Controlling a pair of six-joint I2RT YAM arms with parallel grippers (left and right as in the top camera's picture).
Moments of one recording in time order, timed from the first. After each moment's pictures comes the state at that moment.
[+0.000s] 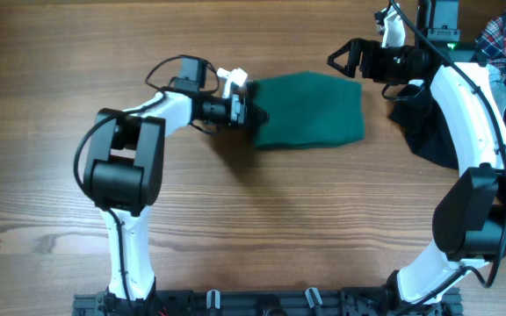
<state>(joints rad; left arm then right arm) -0.23 2.25 1.37 -0.23 1.06 -0.28 -0.04 1.87 1.58 -0.74 -0.63 0.09</state>
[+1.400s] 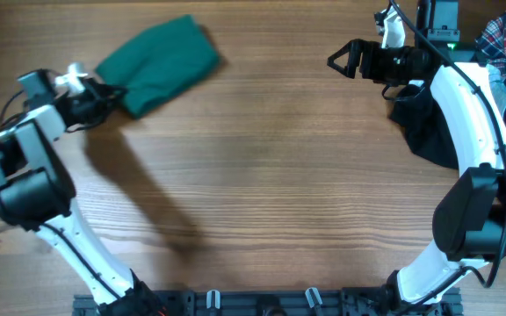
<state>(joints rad) 0.47 2.26 1.37 -0.14 0.96 -0.50 -0.04 1.87 1.58 -0.76 -0.63 0.09</state>
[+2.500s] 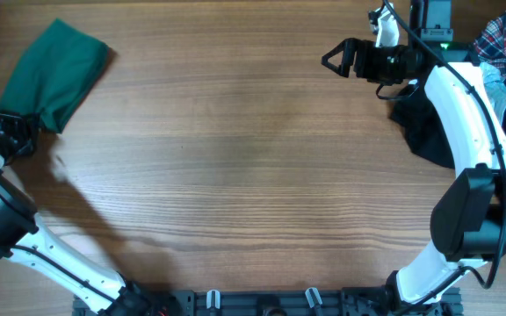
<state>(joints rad) 0.78 2.26 1.38 -0.04 0.68 -0.82 -0.01 1.87 1.58 -0.73 -0.63 0.12</state>
